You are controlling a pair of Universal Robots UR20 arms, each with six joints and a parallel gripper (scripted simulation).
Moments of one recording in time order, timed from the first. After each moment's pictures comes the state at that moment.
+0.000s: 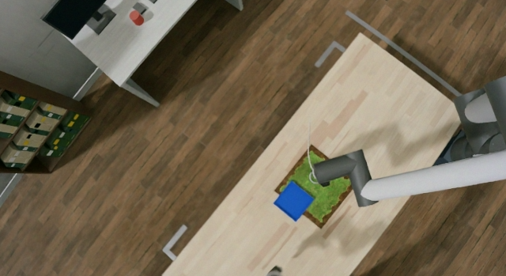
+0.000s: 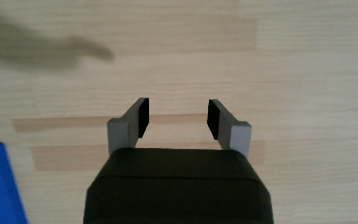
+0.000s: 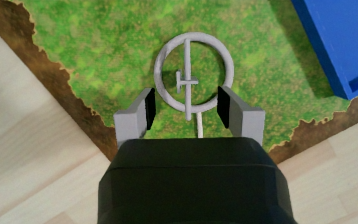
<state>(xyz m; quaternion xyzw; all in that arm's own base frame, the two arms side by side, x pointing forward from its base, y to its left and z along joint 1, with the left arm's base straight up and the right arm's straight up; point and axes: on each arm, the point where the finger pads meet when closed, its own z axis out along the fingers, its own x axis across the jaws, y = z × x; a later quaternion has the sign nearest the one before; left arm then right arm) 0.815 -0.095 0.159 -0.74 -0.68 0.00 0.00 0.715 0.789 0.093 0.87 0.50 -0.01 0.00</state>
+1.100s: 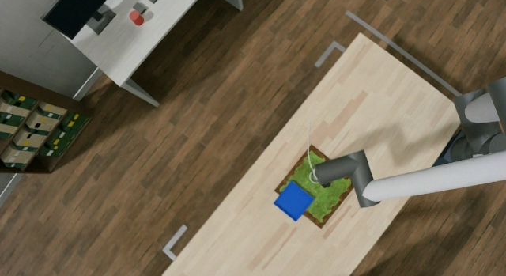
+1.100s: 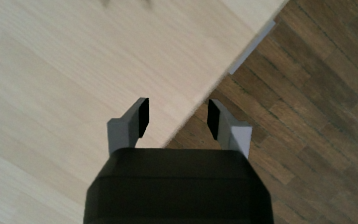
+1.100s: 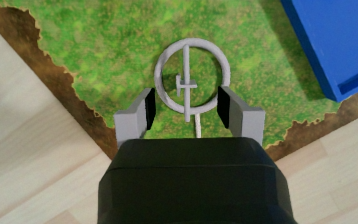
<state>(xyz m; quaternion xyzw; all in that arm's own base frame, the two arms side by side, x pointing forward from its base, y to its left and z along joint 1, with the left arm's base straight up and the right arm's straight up) 0.684 0.453 0.159 -0.46 -0.89 0.00 0.00 0.711 0.792 0.104 0.87 0.50 0.00 0.00</state>
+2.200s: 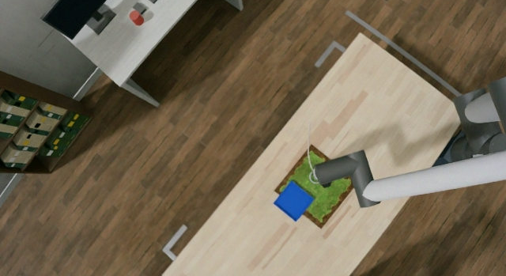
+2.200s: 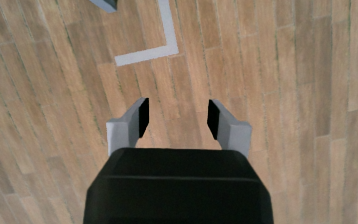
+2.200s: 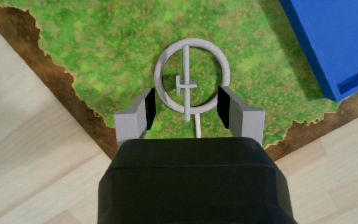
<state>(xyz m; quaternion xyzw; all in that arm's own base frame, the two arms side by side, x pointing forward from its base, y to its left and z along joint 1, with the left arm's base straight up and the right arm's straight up) 0.231 0.787 0.159 -0.13 -0.99 0.00 0.00 0.711 0.792 0.105 0.87 0.50 0.00 0.00</state>
